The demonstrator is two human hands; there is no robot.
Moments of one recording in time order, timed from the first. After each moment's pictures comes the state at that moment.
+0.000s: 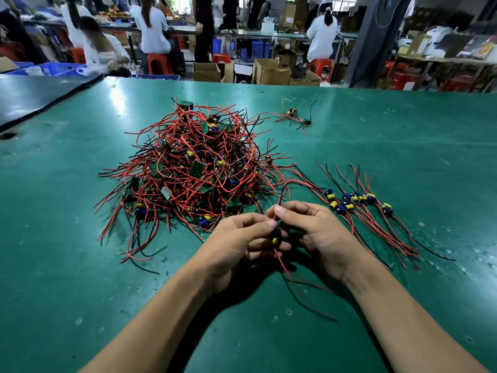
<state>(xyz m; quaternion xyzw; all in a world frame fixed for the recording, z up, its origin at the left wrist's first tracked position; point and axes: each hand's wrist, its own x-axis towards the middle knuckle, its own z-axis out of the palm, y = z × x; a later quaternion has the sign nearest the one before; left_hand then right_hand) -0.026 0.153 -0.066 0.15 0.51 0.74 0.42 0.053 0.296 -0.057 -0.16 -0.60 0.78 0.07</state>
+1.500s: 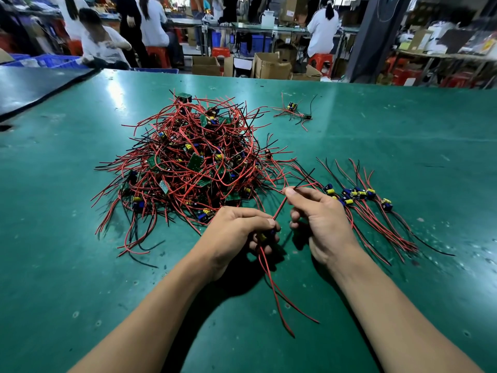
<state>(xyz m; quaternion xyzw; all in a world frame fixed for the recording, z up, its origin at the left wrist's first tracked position) -0.028 0.153 -0.061 0.20 0.62 0.67 0.35 0.035 0.300 -0.067 -0.25 -0.53 0.77 0.26</state>
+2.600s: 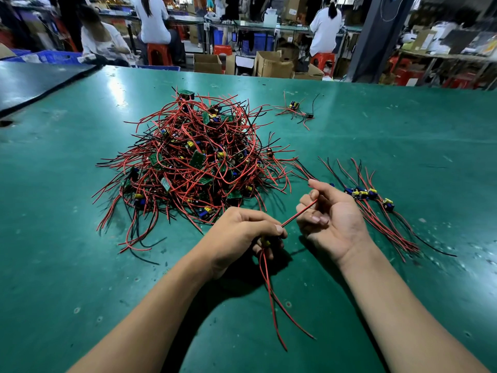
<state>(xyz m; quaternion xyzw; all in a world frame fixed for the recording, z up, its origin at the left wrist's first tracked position) -0.027 0.151 -0.058 0.26 0.63 0.63 0.37 0.037 0.319 -0.055 -0.24 -0.27 0.92 0.16</state>
